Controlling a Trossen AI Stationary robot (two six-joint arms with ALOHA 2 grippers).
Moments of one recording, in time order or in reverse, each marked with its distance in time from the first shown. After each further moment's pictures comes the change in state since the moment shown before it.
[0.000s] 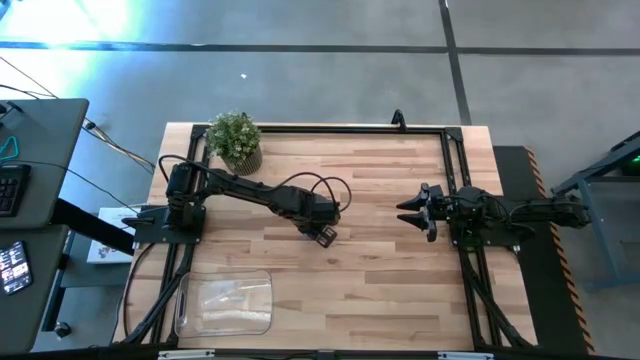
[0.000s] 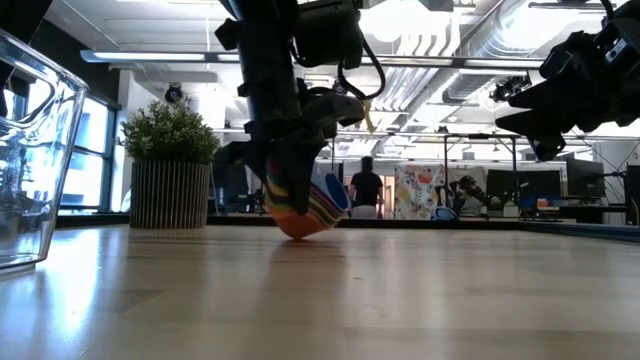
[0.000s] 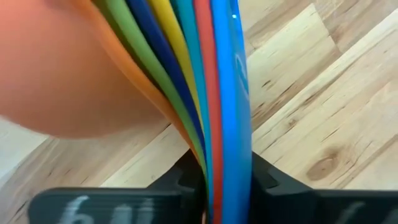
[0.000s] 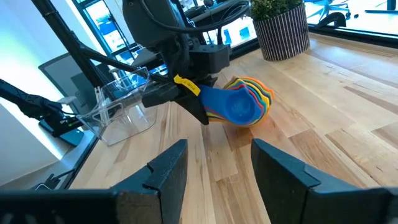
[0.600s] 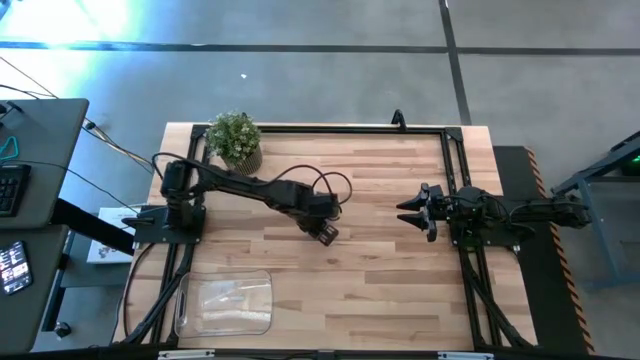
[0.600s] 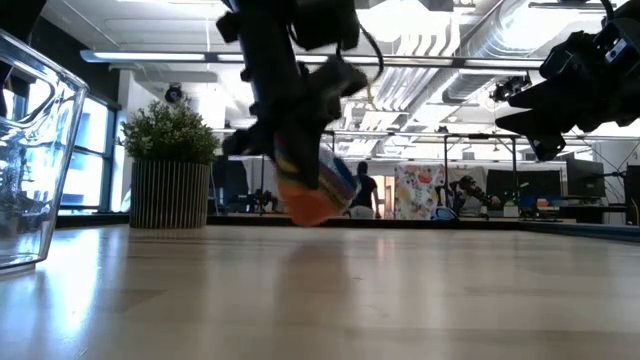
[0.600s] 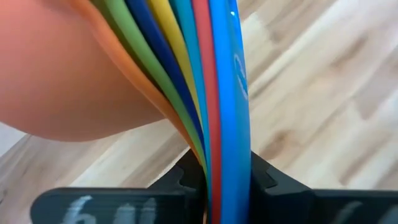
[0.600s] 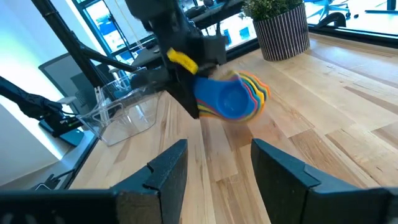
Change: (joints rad) left arm 0.021 -0.054 -0.002 0.034 0.102 0.026; right arm 0.000 0.000 0.000 0.000 0.000 0.000
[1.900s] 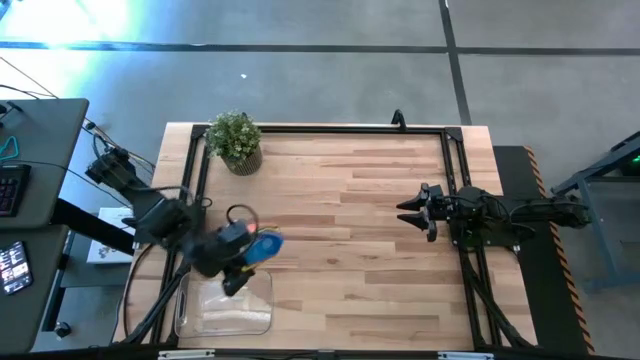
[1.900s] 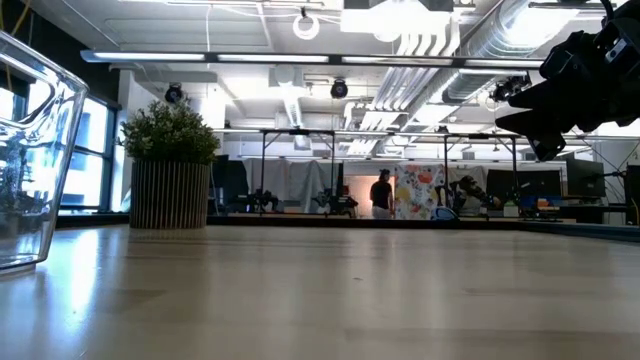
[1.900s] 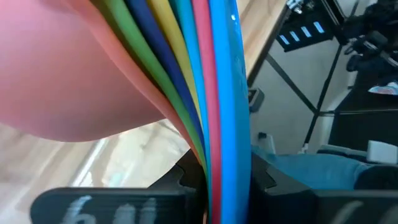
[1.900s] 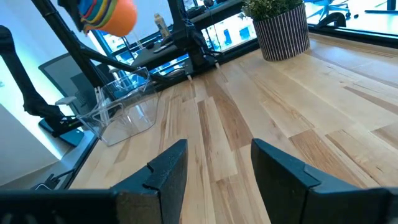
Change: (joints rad) left arm -0.644 -0.629 0.001 -0.332 -0.270 -0.387; right arm 0.000 0.000 0.000 0.000 0.000 0.000
